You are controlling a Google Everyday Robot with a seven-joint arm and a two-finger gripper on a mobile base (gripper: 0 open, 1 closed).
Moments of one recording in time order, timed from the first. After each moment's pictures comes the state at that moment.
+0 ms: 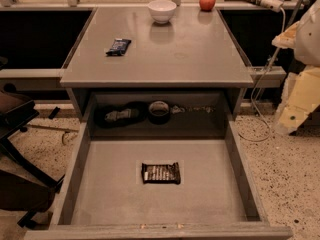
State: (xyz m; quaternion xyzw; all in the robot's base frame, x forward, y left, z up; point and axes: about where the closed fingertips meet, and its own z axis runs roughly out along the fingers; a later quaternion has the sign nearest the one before) arm 0.439 -0.214 0.985 -0.60 0.78 -0.05 0.17
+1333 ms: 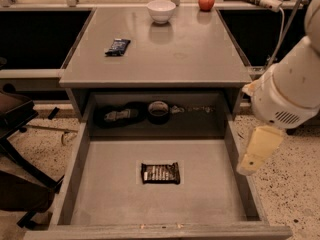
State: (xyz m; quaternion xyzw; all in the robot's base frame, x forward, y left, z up) arm 0.425 -0.183 0.888 -0.60 0.78 -0.02 0.16
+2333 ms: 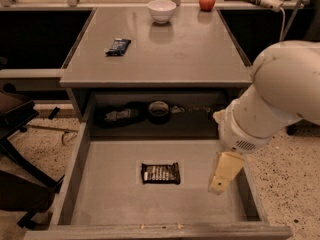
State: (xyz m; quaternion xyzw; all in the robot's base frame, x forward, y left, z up) arm 0.423 -0.140 0.809 -0.62 0.77 0.02 0.15
